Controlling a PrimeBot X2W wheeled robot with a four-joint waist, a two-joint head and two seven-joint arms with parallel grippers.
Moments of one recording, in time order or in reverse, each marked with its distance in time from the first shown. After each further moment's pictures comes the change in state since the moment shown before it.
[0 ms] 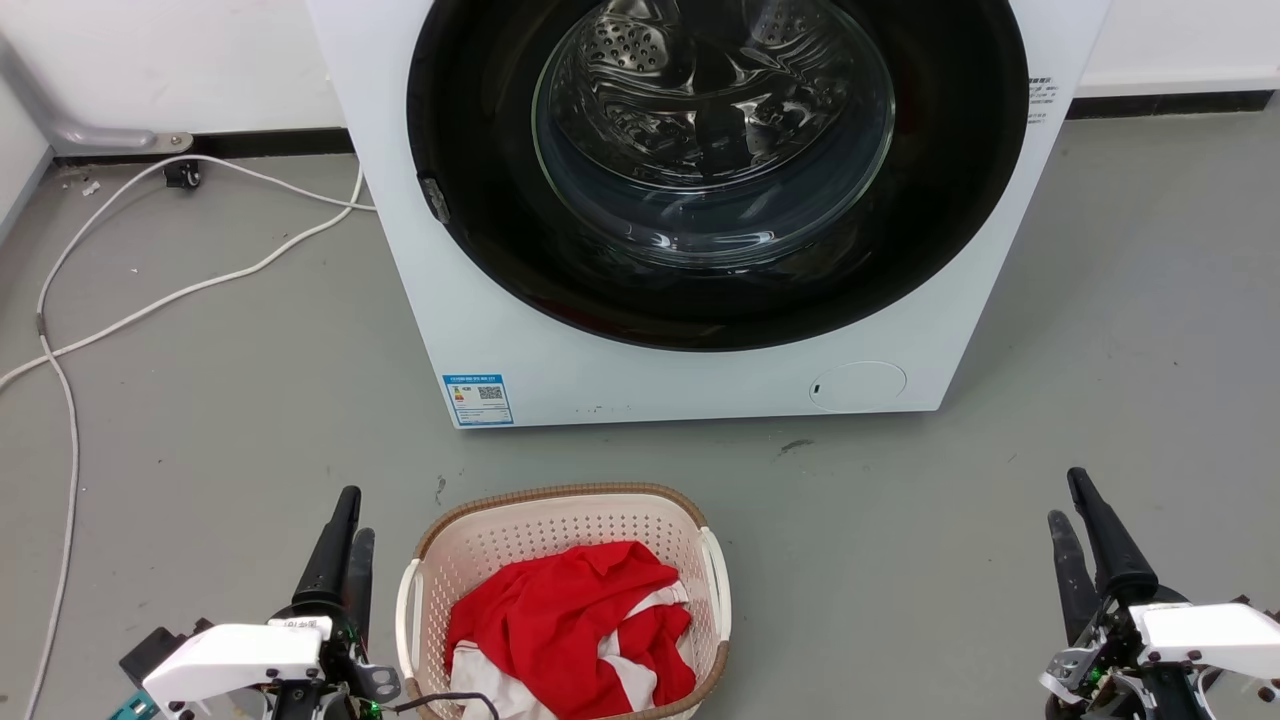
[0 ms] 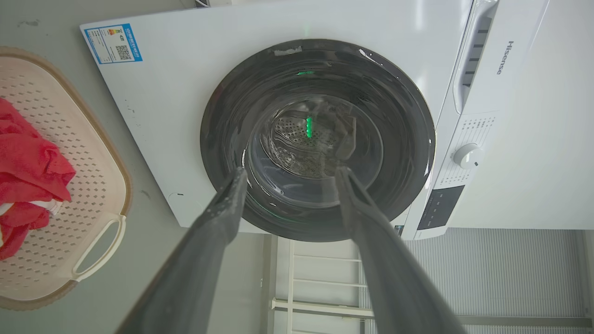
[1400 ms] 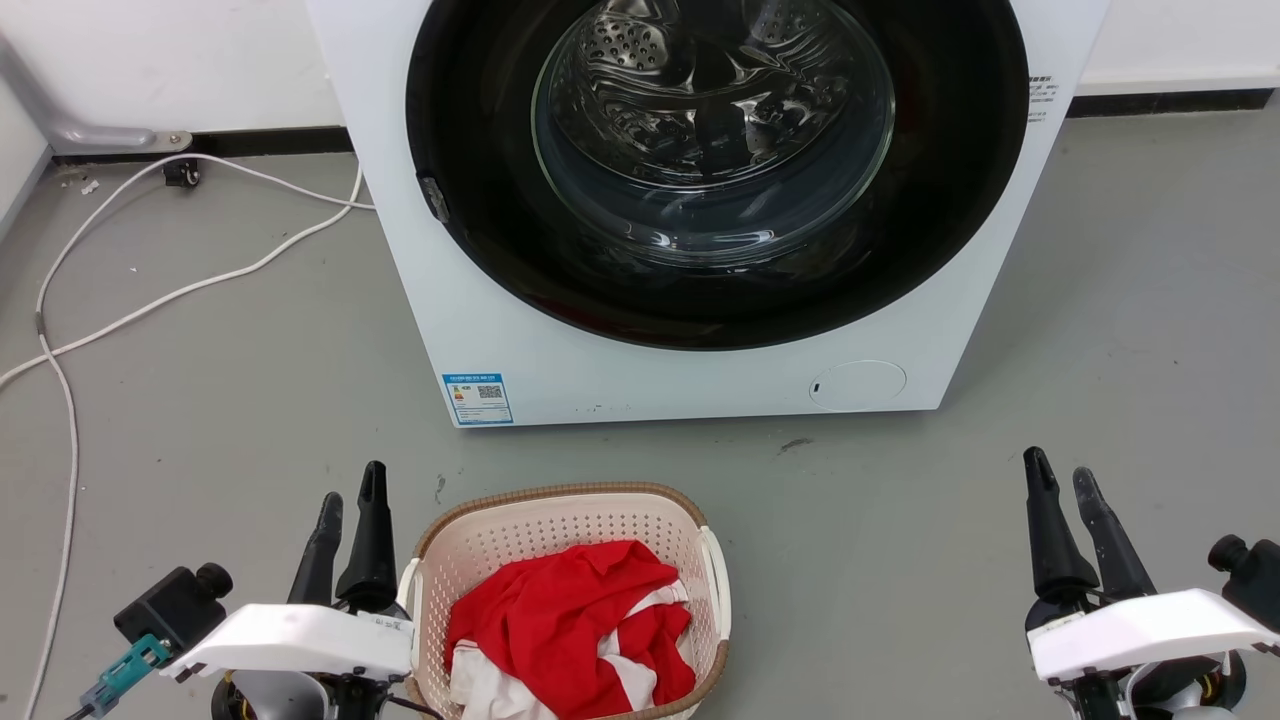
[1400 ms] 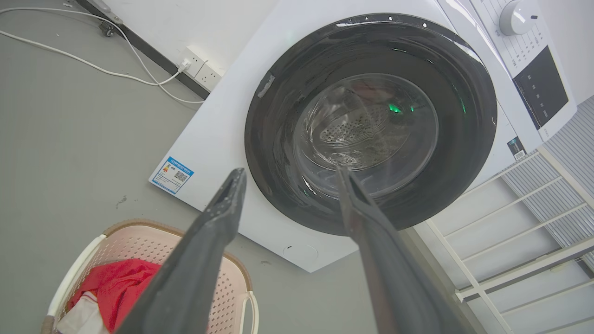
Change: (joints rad) left arm 0.031 0.002 -0.064 -0.139 0.743 0.038 -0.166; right arm 0.055 0.001 0.080 -0.185 -0.884 0.000 -0.166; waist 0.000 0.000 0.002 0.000
